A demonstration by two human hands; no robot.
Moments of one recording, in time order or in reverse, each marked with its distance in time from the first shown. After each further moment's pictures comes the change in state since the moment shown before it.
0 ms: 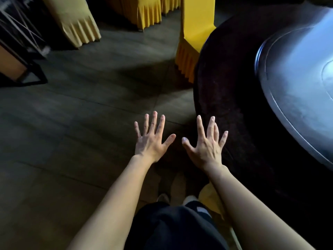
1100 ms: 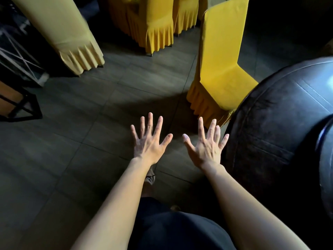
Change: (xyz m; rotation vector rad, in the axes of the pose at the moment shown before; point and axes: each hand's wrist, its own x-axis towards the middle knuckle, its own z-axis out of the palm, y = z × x) left_hand 0.548 -0.123 -0.096 -0.049 -0.018 -0.130; right_hand 0.580 -0.114 0.007 -0.050 -0.037 0.047
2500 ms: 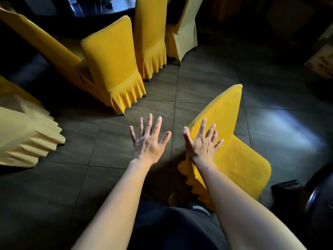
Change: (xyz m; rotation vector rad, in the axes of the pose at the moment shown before) left_hand 0.787 0.070 -0.140 -0.048 0.006 0.186; right_hand 0.762 -0.102 -0.096 0.252 0.071 0.429
